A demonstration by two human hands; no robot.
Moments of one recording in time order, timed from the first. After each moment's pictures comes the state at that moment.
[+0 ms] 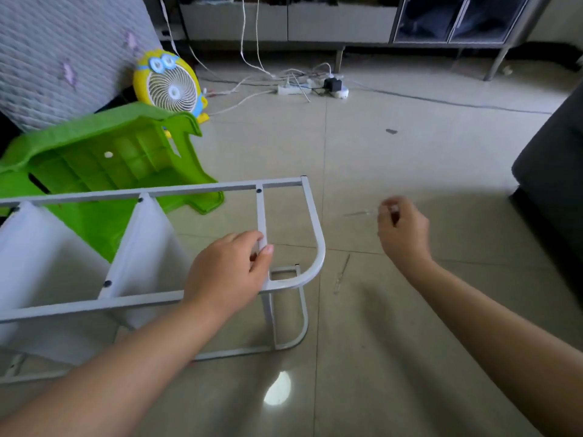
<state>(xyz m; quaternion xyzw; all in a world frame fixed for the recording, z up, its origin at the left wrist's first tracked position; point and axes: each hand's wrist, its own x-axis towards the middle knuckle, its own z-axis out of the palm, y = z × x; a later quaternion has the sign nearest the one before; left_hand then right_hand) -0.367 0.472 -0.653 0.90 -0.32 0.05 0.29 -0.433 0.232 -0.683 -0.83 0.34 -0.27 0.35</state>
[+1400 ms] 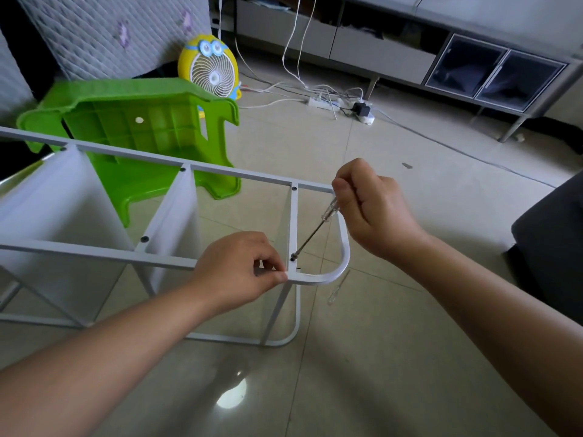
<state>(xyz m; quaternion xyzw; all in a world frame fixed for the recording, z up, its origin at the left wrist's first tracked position) -0.370 0.509 -0.656 0.85 -0.34 -0.05 0.40 -0.413 0.327 -0.580 -0.93 -0.11 -0.25 0.22</state>
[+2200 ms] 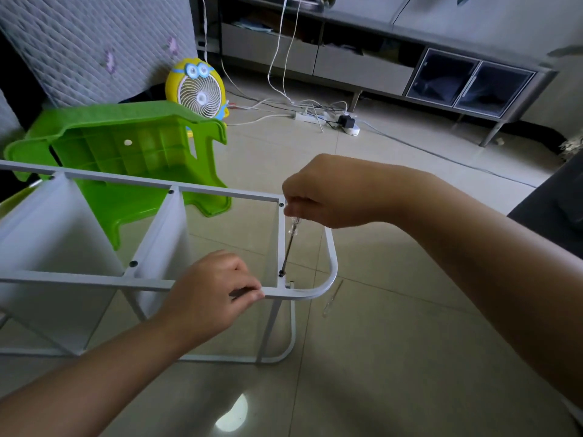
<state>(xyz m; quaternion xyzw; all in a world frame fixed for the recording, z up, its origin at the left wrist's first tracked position) -0.372 0.525 -0.659 0.83 -0.44 0.08 0.33 -0.391 0.348 -0.505 -0.97 -0.20 0.08 -0.09</state>
